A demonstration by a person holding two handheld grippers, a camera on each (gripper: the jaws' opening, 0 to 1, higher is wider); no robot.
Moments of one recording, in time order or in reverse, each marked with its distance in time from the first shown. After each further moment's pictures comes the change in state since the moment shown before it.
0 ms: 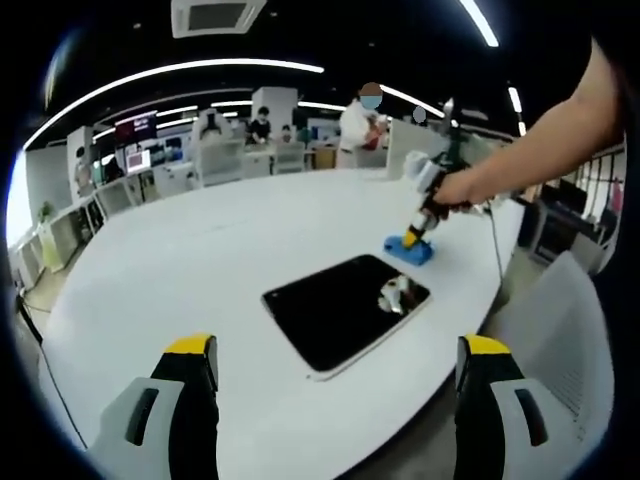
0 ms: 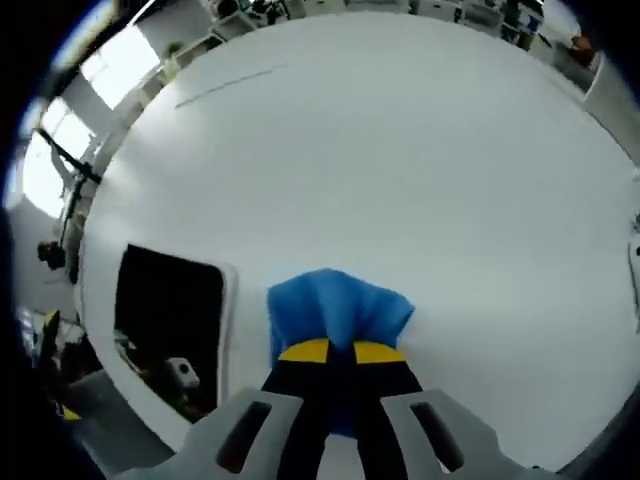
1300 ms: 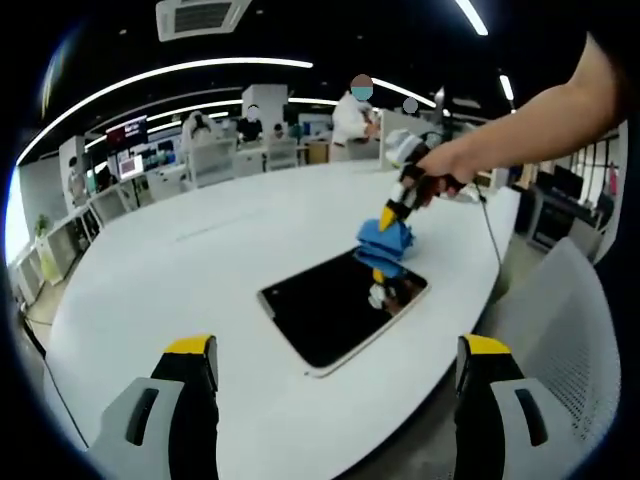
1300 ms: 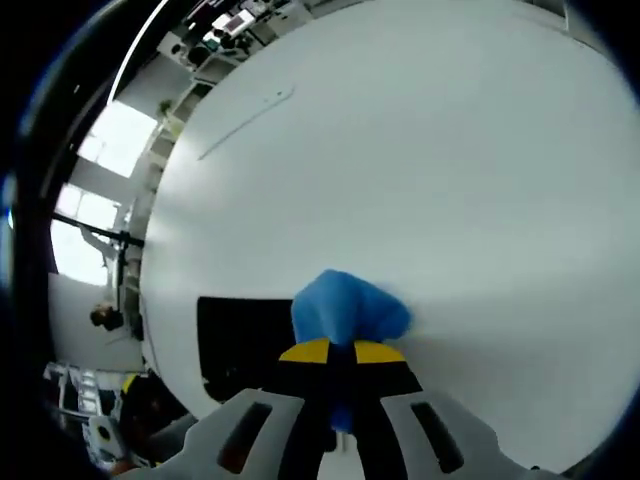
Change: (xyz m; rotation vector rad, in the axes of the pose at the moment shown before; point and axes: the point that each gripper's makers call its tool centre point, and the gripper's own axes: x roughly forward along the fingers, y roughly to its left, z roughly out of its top) left arm 0.002 -0.004 -0.008 0.051 0.025 -0.005; right arm -0.009 0.073 0.013 0.154 0.013 0.206
